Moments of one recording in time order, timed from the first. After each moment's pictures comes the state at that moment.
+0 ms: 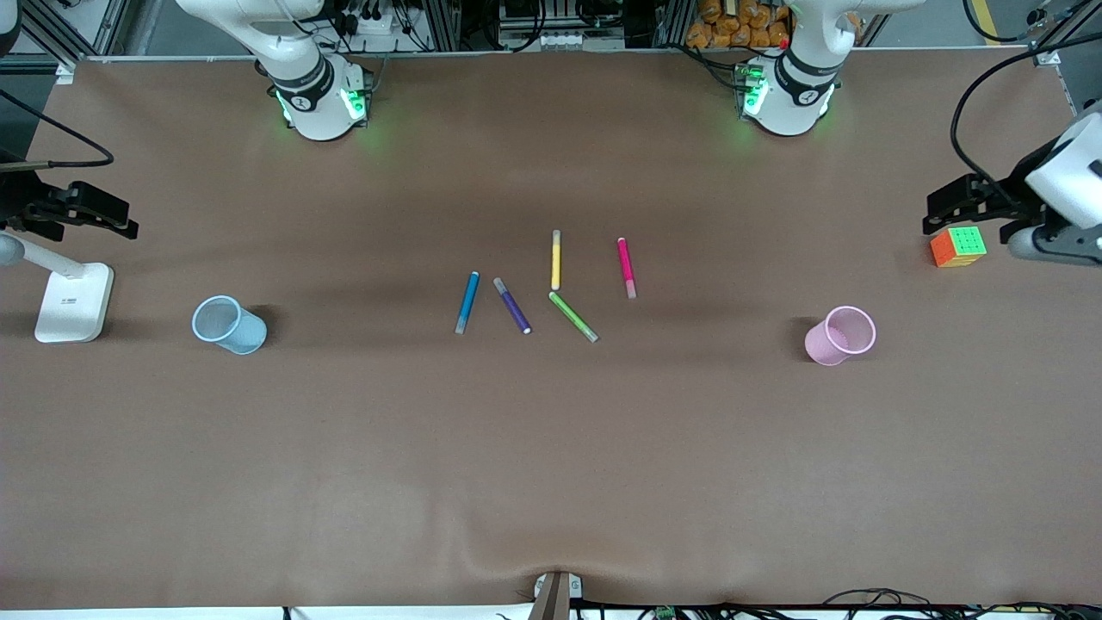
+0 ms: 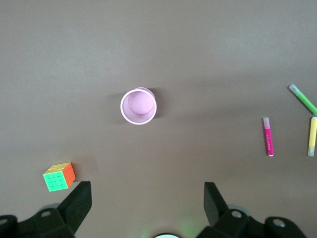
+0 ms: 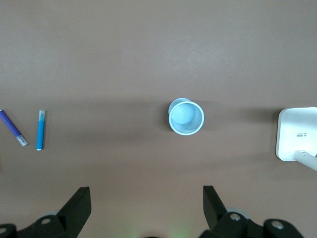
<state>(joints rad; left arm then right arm) -0.07 0.05 0.01 -1.54 -0.01 1.53 0.08 -0.01 0.04 -0.05 -1.53 0.02 1.47 -0.07</state>
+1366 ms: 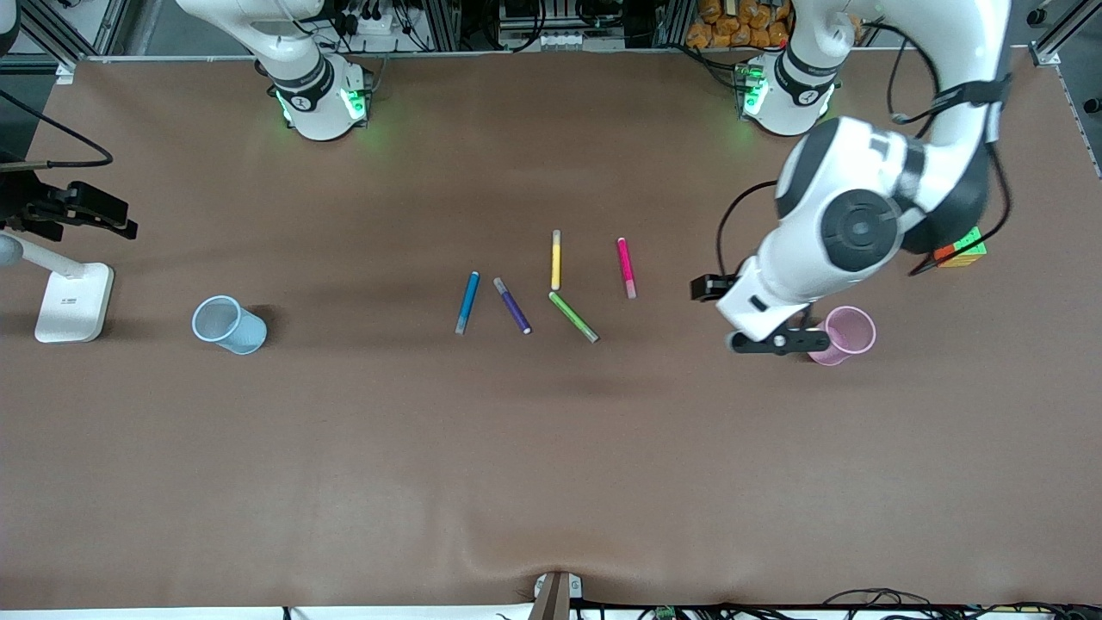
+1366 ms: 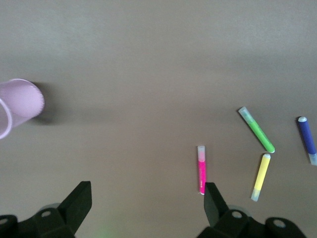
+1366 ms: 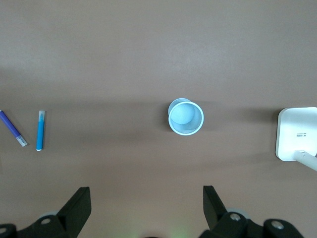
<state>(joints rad) -0.42 0.38 -0.01 -1.54 -0.08 1.75 -0.43 -0.01 0.04 -0.05 -1.53 0.02 1.47 -0.07</state>
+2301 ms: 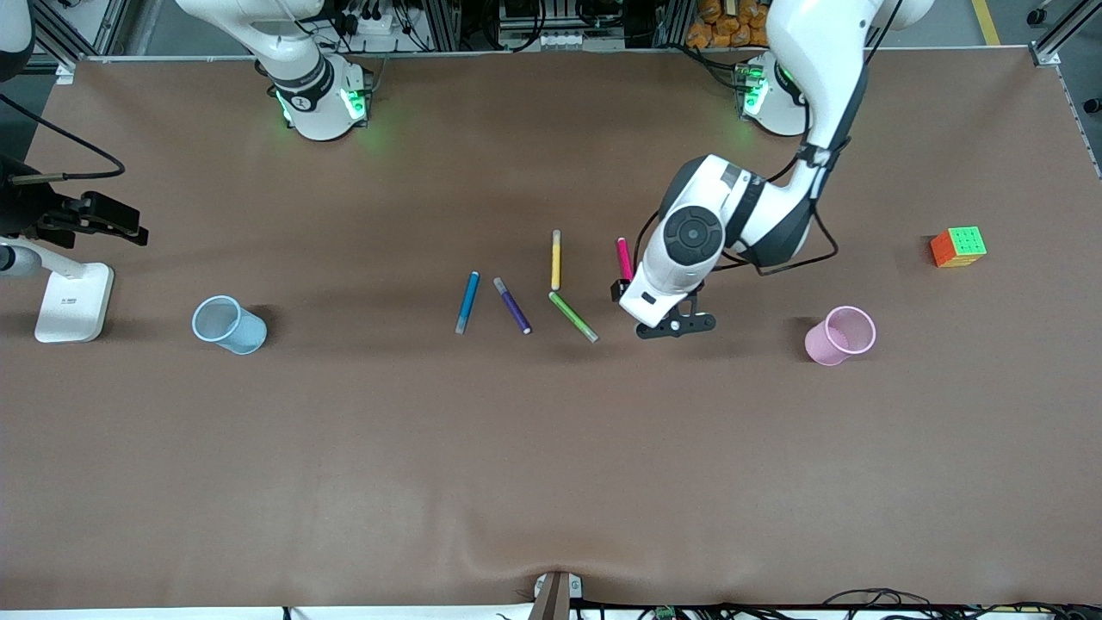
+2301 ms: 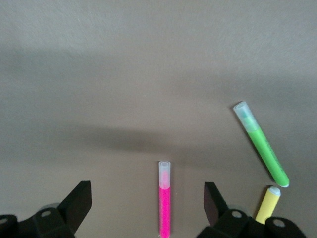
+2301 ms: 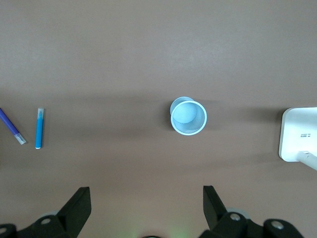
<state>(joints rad) -0.60 0.47 -0.01 -1.85 -0.08 2.18 -0.69 0.00 0.06 -0.04 -1.53 0.02 1.48 -0.07</state>
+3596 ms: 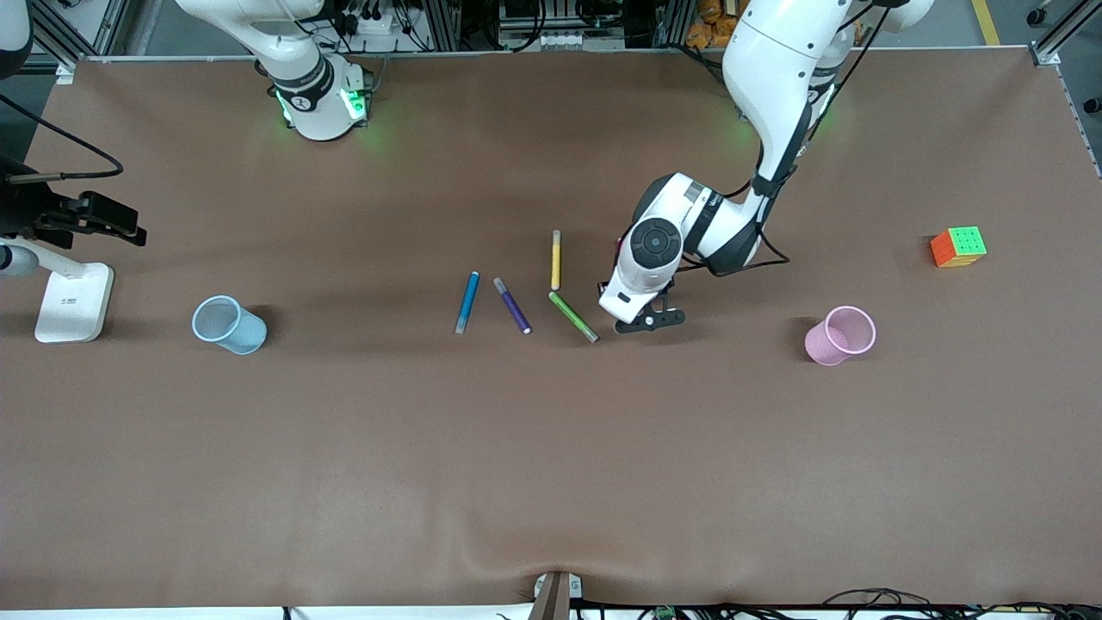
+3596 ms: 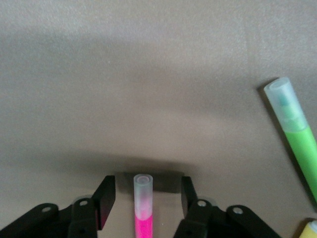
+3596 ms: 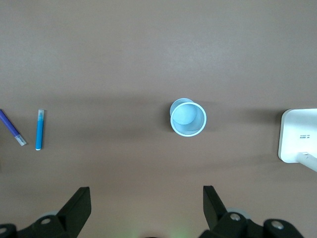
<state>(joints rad) -0.66 0.59 -0.01 -1.91 -0.12 2.35 -0.75 0.00 0.06 -0.04 -1.53 0.02 1.48 -0.07</state>
